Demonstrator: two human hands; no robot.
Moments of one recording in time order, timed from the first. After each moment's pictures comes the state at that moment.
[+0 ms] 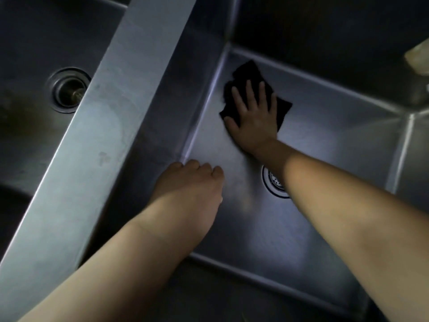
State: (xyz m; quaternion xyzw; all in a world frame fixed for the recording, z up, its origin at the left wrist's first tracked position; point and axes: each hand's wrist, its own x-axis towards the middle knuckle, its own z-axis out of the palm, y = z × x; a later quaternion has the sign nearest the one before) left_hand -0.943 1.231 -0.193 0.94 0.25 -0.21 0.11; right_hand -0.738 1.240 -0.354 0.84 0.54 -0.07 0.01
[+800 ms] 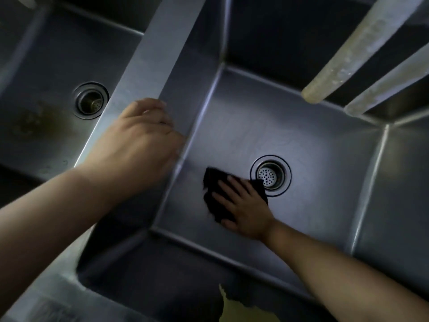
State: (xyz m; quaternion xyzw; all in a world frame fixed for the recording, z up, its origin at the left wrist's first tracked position) left_hand -0.964 1.289 -0.132 0.99 0.17 0.01 0.00; right_hand -0.803 1.072 -0.346 0.63 0.77 -0.13 -0.01
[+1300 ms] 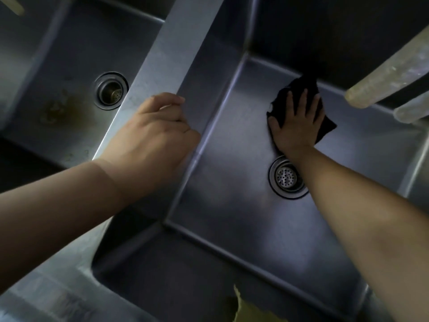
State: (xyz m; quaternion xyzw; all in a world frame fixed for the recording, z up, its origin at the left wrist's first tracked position) left_hand -0.966 1.294 -0.135 0.99 0.15 0.00 -0.02; right_hand -0.687 1.204 -0.341 0.88 0.45 -0.11 0.02
